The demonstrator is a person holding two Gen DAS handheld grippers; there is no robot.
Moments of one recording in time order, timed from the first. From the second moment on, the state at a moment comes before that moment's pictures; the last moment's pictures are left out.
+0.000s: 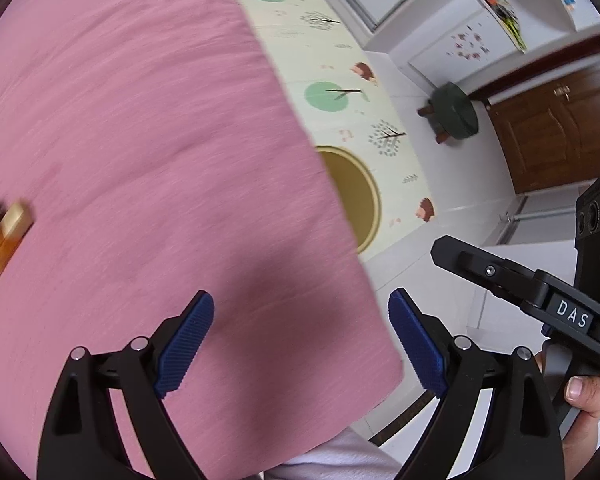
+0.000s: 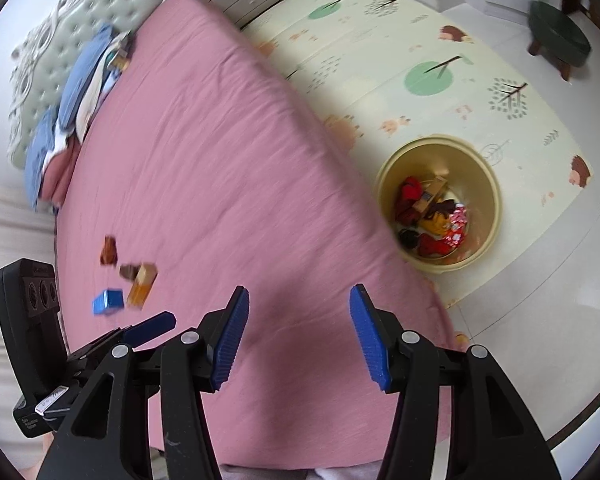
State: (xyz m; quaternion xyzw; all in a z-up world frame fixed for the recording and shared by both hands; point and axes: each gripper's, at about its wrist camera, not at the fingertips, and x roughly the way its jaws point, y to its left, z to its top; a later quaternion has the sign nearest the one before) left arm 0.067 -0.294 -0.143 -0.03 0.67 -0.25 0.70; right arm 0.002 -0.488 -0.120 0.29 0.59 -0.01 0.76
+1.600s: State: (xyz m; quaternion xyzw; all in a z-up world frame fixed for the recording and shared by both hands) left arm 0.138 0.129 -0.198 -0.34 0.61 0.07 0.71; right arm 0.181 -0.092 -0.169 0.04 0.66 0.22 0.71
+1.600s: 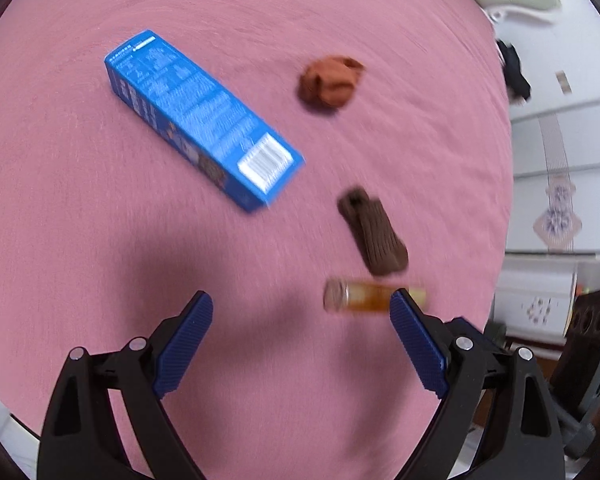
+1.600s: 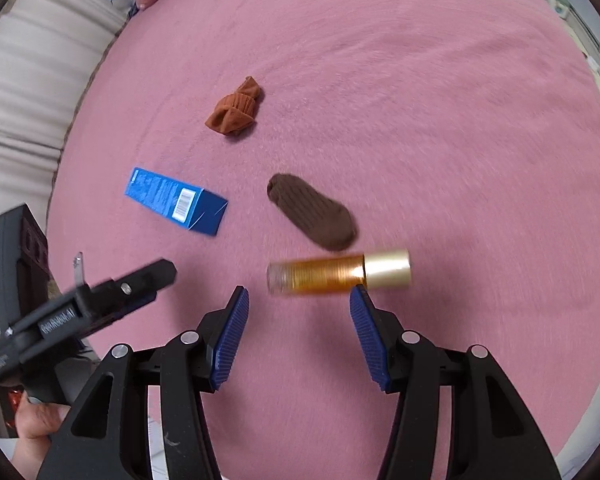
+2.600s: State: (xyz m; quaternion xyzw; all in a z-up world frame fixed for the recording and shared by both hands) left arm 0.227 0.199 -0.280 -0.37 0.63 0.20 0.66; right arm 0.234 -0.029 -0.256 -0.12 0.66 0.22 0.70
